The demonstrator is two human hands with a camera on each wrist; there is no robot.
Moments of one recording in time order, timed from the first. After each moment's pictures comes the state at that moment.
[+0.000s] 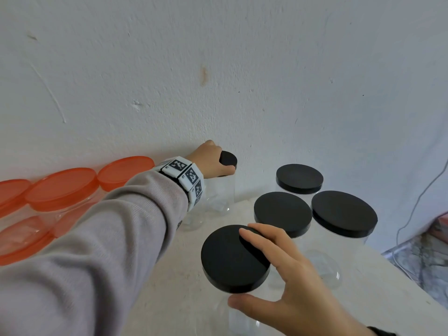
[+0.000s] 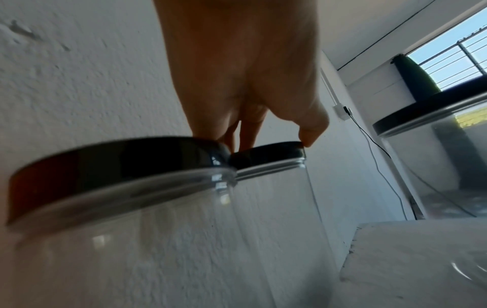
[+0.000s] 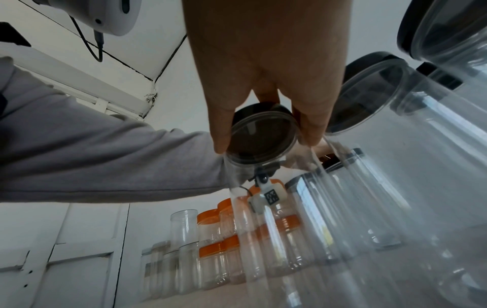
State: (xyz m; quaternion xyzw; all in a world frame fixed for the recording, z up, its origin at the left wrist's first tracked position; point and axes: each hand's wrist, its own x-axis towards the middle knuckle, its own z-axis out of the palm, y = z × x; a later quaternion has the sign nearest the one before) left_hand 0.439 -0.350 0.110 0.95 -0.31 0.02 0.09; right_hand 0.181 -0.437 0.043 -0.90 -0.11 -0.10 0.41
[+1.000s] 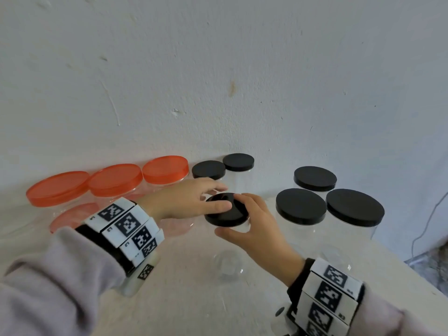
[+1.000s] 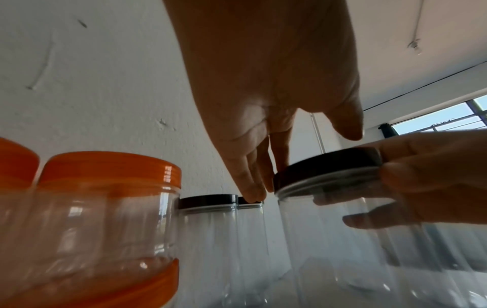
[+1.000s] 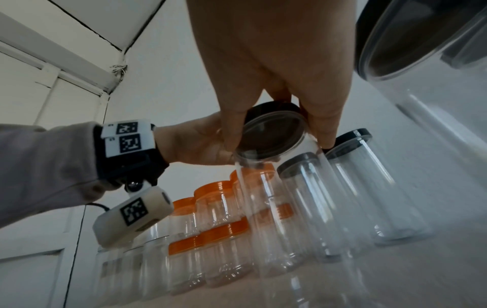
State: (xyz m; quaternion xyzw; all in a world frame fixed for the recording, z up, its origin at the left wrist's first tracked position) left_hand 0.339 -0.224 0.112 0.89 -0.38 -0.11 0.23; right_hand 0.241 -0.382 0.044 -0.86 -0.06 -0.19 0.47
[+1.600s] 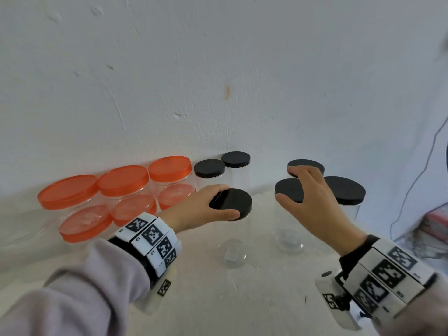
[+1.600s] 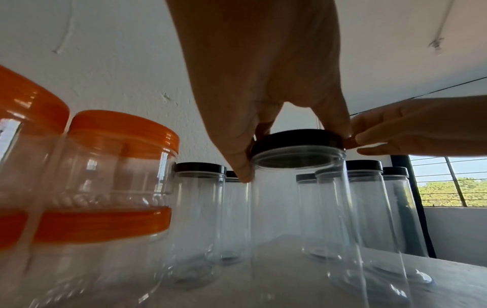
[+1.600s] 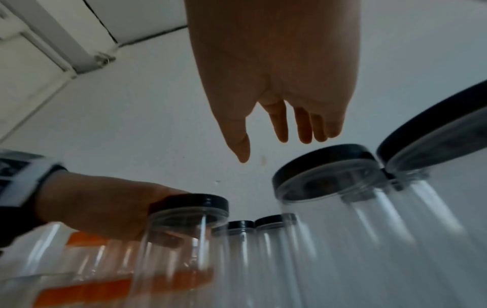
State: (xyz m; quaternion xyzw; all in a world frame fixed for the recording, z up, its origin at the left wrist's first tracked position) left_hand 0.318 -0.214 0.084 0.88 -0.35 -0.12 0.31; right_hand 0.197 -0.433 0.078 -0.91 0.08 -0.28 0.29
